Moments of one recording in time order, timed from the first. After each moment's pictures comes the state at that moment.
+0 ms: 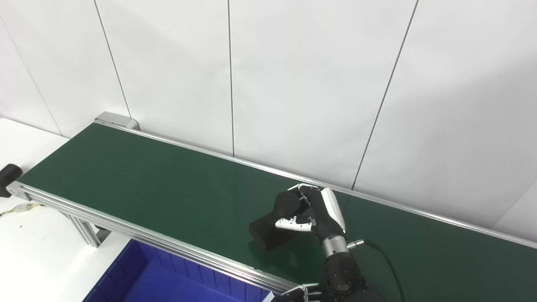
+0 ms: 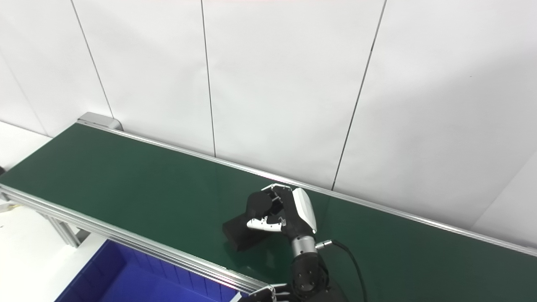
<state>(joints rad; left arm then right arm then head) 0.21 -0.05 -0.20 0.22 -0.08 -0.41 -0.24 -0.76 0.20 0.37 1.08 -0.41 -0.41 -0.29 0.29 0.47</state>
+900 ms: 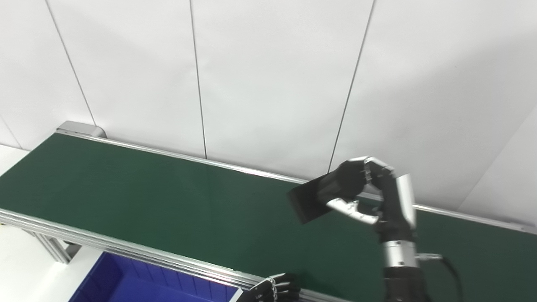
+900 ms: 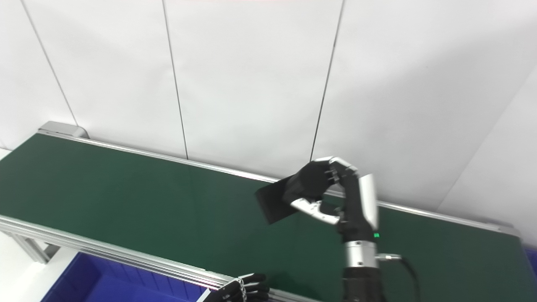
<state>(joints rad) 0.21 0.01 -0.18 0.21 -0.15 -0.41 -0.26 -0.36 0.03 0.18 -0.05 -0.38 -0.06 -0.10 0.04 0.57</state>
